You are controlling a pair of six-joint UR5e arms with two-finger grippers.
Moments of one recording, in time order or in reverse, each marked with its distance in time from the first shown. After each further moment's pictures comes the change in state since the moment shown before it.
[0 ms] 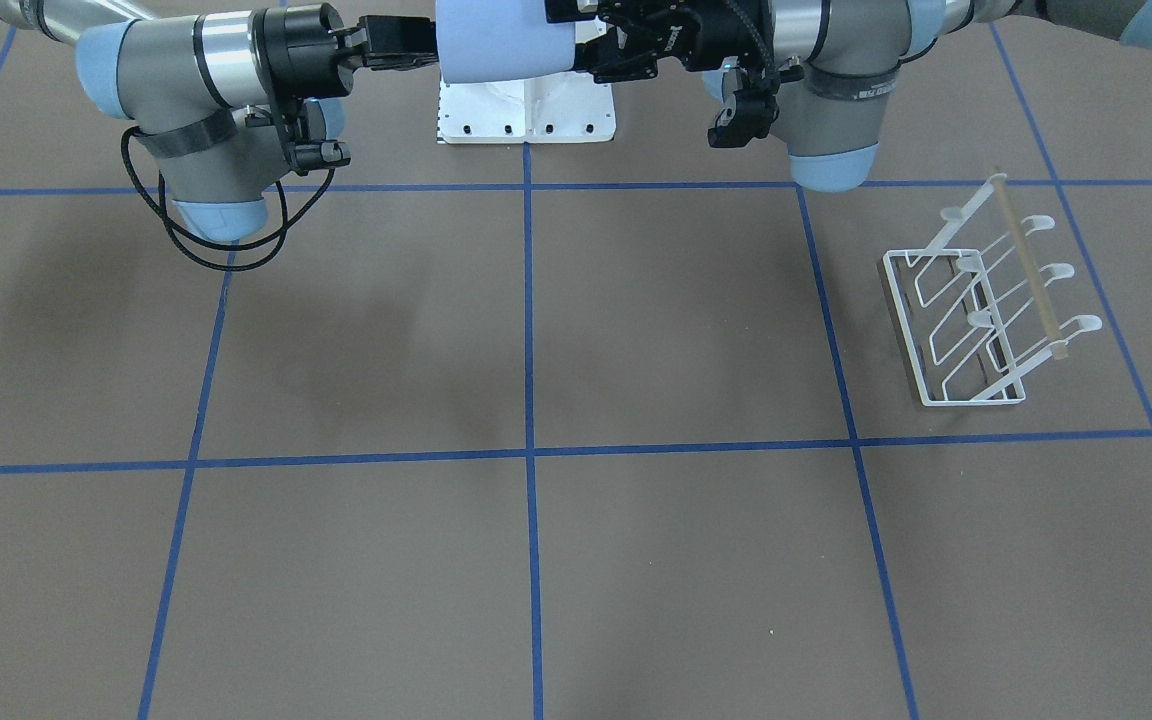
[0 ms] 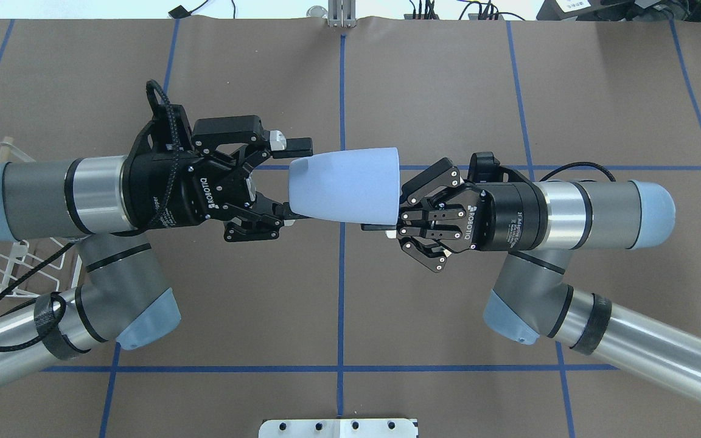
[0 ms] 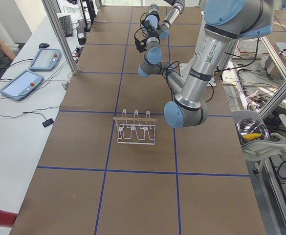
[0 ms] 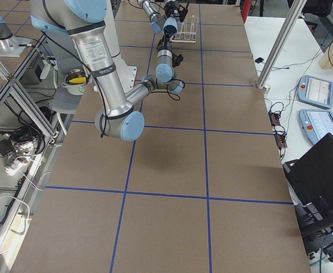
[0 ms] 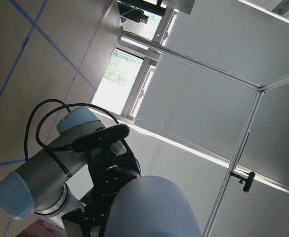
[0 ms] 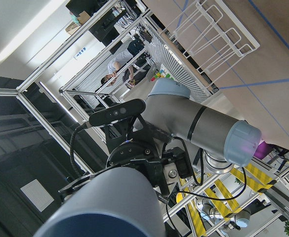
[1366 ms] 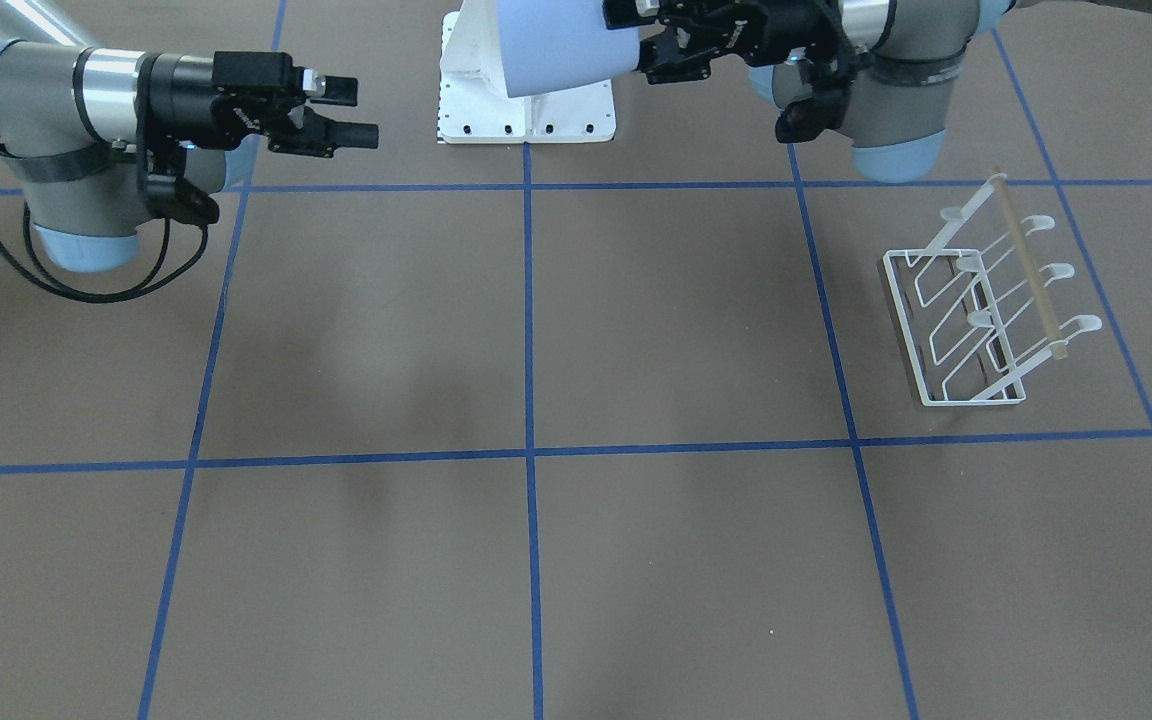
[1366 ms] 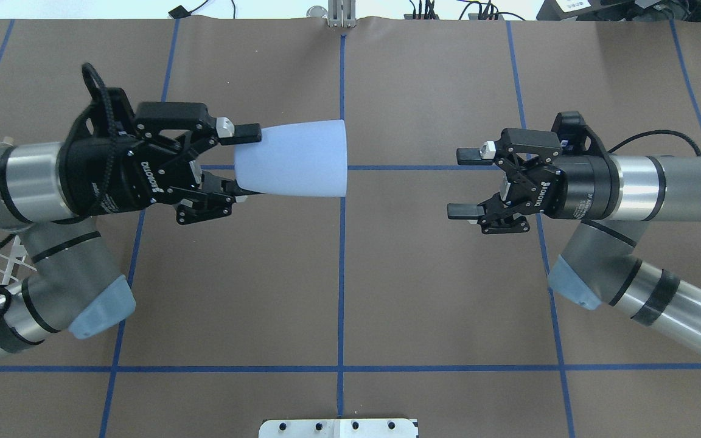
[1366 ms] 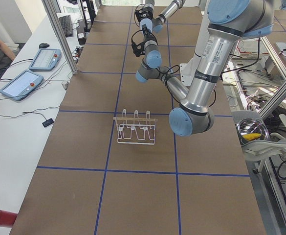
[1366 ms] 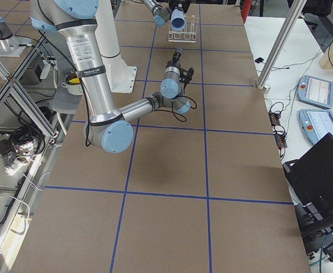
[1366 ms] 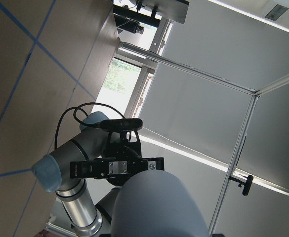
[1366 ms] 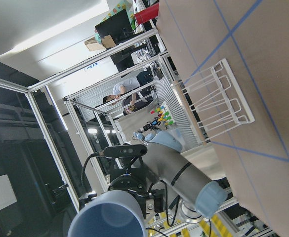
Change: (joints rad) left arm -0.142 0.140 -0.079 0.027 -0.037 0.026; right arm 0.194 -0.182 -0.046 -0.002 0.131 -0.471
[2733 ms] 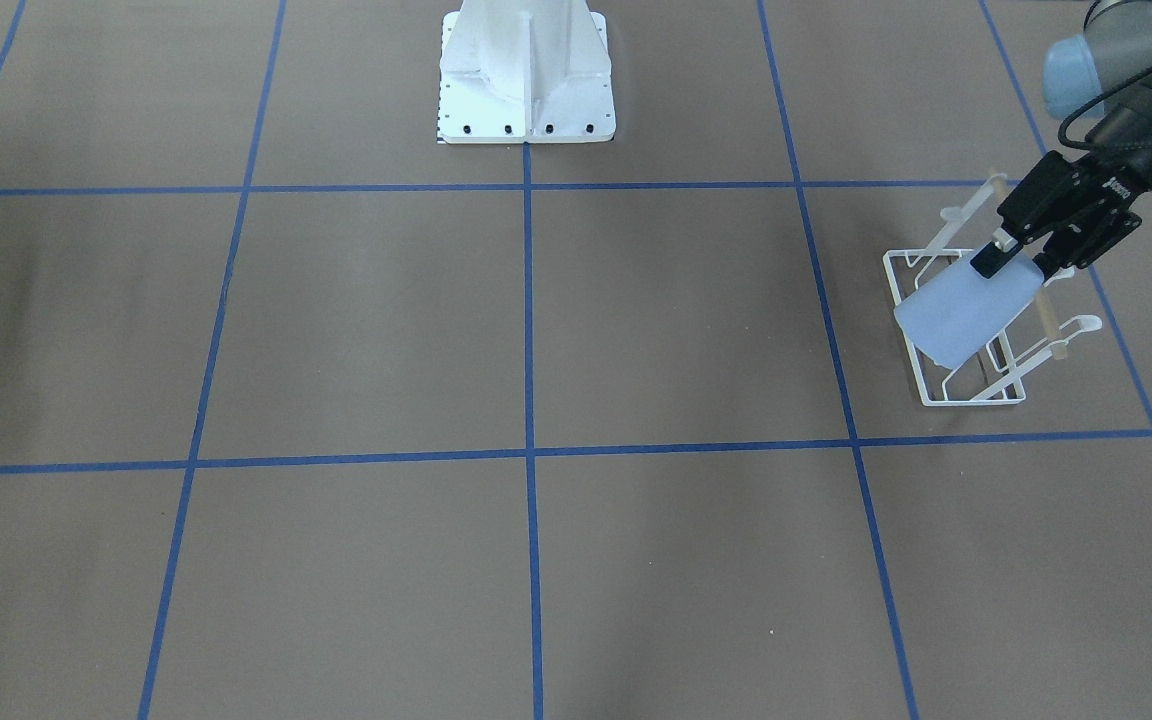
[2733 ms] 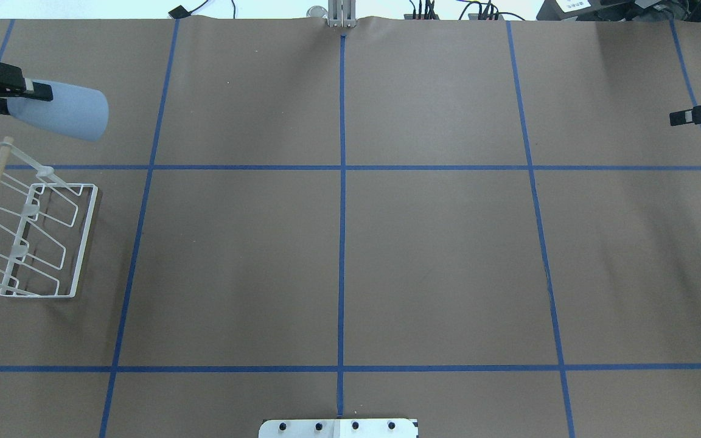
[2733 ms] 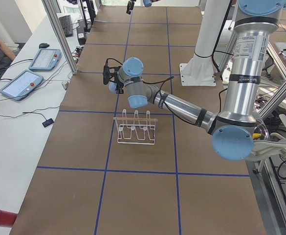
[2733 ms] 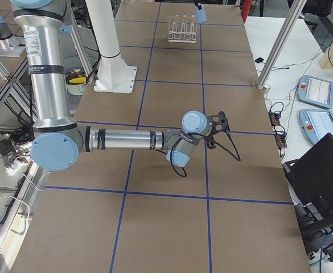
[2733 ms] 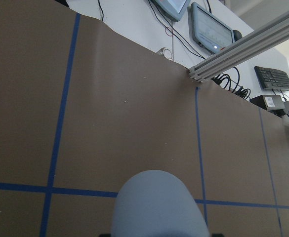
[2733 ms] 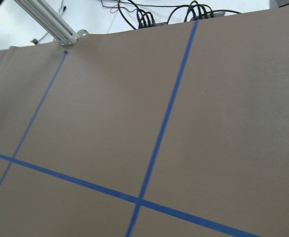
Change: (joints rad) left arm -0.460 0.278 -0.097 0.923 -0.401 1.137; right arm 0.578 -0.202 -0.089 -1.019 0.361 -1.669
